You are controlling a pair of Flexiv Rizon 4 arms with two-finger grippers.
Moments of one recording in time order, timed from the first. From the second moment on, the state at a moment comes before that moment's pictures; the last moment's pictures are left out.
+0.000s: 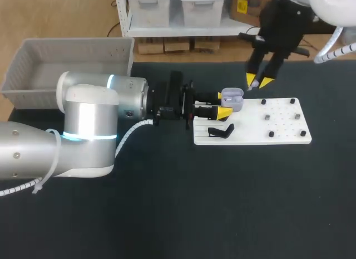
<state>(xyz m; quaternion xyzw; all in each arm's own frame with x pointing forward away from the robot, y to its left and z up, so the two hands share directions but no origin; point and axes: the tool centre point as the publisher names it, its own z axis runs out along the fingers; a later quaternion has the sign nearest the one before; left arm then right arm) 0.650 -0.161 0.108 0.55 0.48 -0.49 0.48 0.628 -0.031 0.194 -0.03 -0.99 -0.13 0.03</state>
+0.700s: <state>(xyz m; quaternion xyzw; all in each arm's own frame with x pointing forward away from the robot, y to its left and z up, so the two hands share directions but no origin) 0.650 -0.161 0.108 0.55 0.48 -0.49 0.48 0.634 0.004 0.183 0.07 -0.99 -0.10 0.03</state>
